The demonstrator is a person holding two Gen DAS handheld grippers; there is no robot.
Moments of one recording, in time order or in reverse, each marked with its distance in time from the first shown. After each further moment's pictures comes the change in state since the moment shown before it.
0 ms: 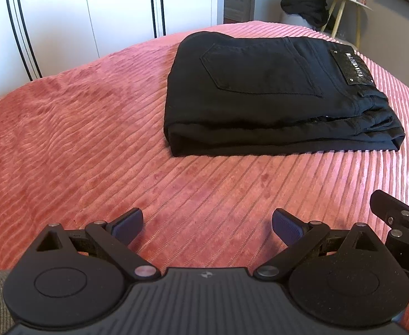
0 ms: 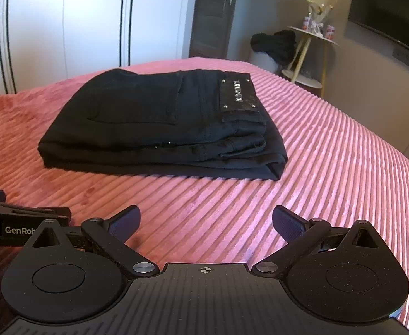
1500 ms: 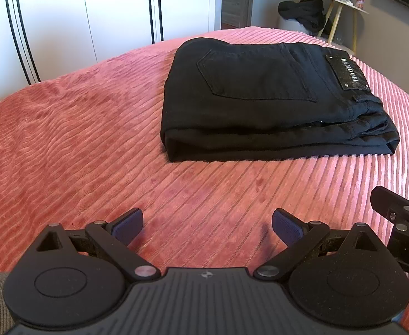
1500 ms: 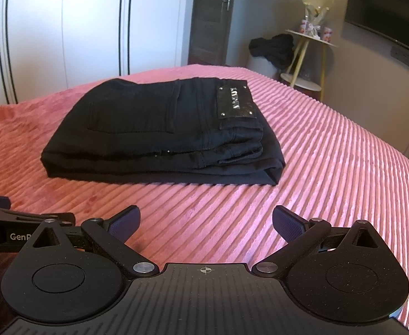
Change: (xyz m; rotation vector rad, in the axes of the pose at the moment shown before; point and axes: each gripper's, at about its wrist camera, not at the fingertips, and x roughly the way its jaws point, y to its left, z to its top) left arm -0.005 -0.002 0.000 -0.002 -0.024 -0.011; right arm -0.006 -0.003 0.004 0.023 -0.026 0.007
